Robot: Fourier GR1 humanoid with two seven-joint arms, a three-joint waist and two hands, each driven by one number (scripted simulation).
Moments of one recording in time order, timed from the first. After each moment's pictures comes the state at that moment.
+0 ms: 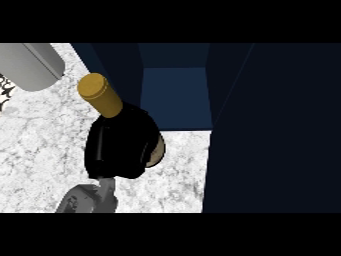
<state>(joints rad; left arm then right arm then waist) -0.19 0.00 -0.32 -1.60 0.34 0.40 -0.15 0.10 -0.16 0.27 -2.51 -0.10 0.04 0.50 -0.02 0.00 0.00</state>
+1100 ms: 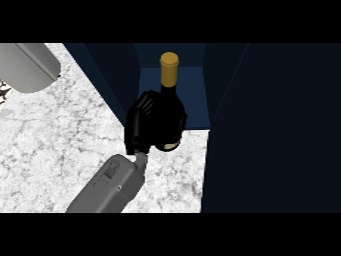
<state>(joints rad) -0.48 0.00 -0.44 -1.11 0.53 0.62 -0.35 0.18 -0.15 0.24 -2.51 -0.11 0.12 0.42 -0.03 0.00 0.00</state>
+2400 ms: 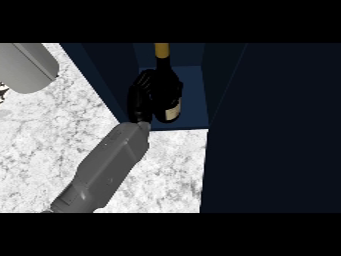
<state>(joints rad) -0.81 0.00 -0.38 -0.60 0.88 0.54 -0.53 0.19 -0.13 0.21 -2.51 -0.13 0.16 0.43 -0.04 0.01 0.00</state>
